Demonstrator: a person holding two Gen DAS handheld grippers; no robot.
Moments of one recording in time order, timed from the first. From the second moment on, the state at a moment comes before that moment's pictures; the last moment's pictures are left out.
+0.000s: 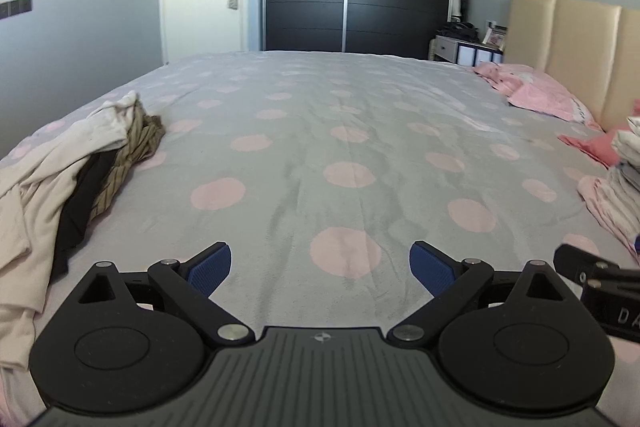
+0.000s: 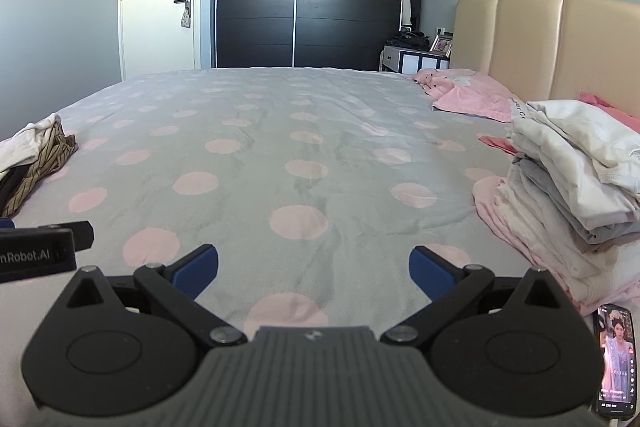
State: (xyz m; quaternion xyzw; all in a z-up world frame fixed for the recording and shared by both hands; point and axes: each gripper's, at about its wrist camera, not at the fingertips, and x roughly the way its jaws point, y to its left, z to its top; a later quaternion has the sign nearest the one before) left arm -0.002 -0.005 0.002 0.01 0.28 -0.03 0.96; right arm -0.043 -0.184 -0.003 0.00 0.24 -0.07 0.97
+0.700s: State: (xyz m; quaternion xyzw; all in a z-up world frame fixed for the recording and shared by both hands) left arm -0.001 -0.009 0.010 0.02 0.29 -0.02 0.96; right arm -0.042 -0.182 -0.005 0.00 0.26 -0.06 0.96
